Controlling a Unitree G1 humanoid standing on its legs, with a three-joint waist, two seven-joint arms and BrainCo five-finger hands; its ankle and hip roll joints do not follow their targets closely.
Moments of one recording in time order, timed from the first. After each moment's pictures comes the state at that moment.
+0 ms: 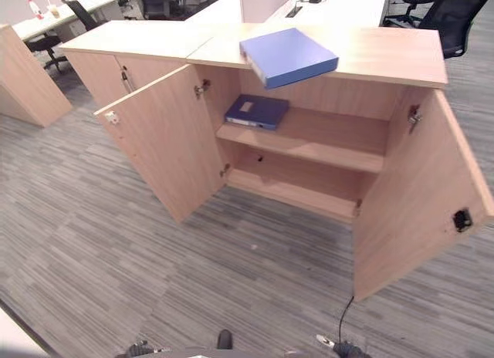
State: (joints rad) left arm -0.03 0.22 -0.20 1.37 -0.06 -0.04 0.15; right arm -0.05 -0.27 0.13 1.33 0.33 0.00 -0.03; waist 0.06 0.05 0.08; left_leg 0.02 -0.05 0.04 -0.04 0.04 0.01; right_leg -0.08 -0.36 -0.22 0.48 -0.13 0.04
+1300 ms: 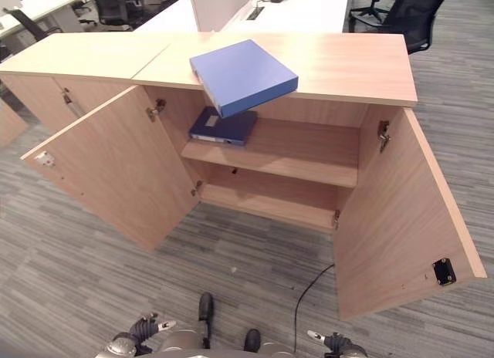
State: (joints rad) left arm -0.04 0.24 -0.28 1.14 -0.06 -0.05 0.04; right arm -0.09 -0.31 0.20 1.38 0.29 -0.01 -0.02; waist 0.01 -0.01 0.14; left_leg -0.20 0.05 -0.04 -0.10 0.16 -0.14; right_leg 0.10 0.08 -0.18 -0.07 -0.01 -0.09
